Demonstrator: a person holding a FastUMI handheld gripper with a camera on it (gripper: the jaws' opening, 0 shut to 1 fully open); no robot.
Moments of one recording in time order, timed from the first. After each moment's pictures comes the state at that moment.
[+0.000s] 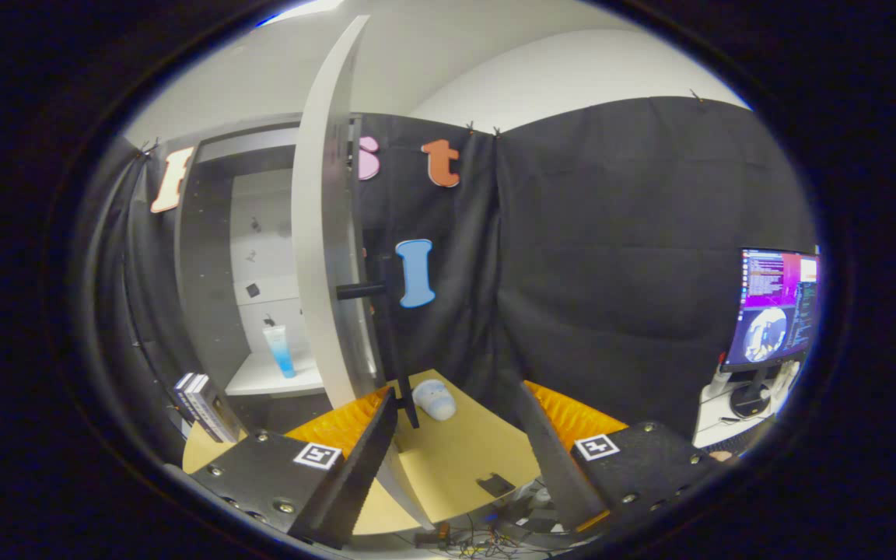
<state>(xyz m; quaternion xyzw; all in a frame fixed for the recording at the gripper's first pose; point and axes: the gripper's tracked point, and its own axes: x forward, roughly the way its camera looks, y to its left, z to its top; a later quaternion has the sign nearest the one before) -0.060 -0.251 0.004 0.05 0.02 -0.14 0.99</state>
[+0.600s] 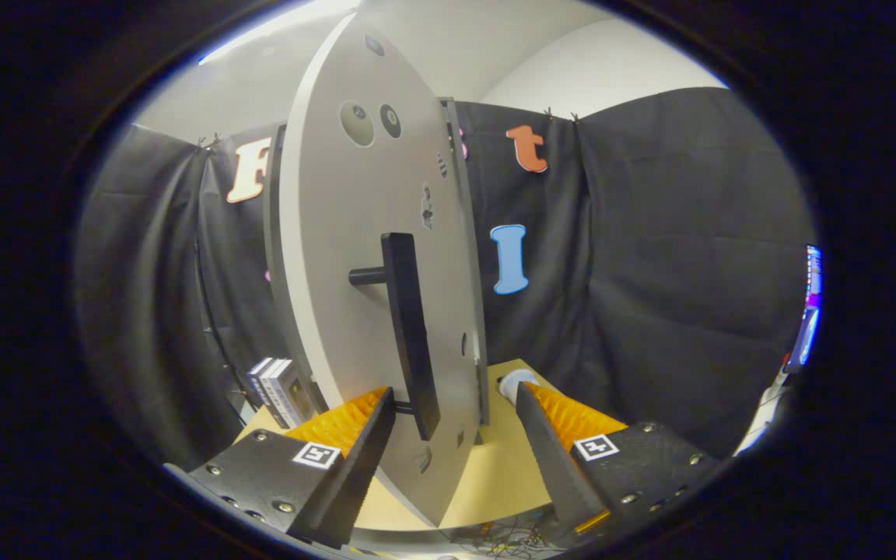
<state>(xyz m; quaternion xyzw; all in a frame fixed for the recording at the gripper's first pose) -0.022 -0.148 -0.010 0.06 0.04 0.01 1.00</state>
